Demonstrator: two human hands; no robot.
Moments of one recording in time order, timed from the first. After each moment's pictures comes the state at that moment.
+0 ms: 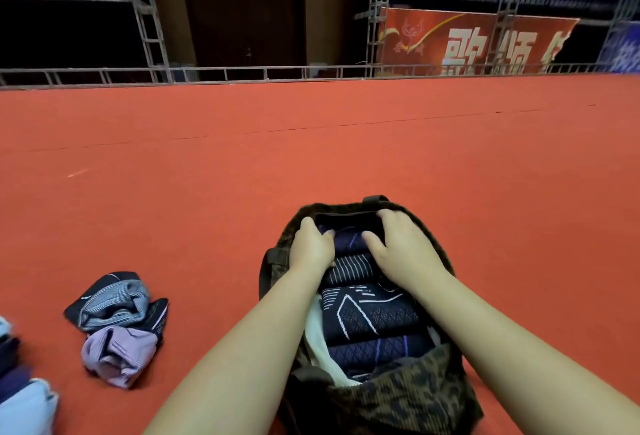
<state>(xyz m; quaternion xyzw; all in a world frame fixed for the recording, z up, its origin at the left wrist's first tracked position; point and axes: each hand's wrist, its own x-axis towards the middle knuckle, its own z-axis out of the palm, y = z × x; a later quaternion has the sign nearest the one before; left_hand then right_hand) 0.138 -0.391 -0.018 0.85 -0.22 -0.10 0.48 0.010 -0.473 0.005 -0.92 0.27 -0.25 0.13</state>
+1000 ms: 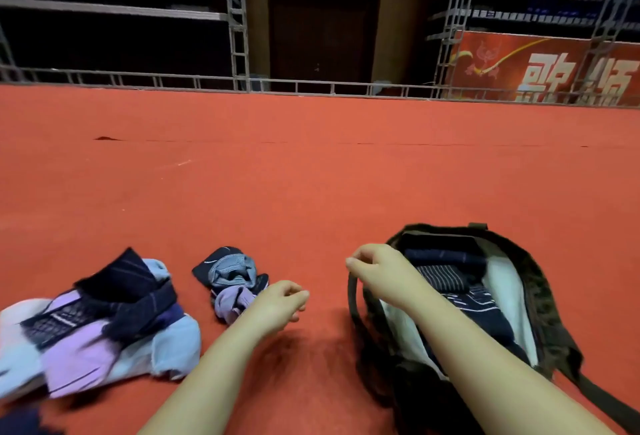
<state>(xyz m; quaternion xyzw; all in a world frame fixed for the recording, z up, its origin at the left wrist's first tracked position) 0.158 -0.153 -0.043 0.83 -0.19 -0.23 0.48 0.057 -0.318 0.032 -0.92 0.16 -0.11 0.33</state>
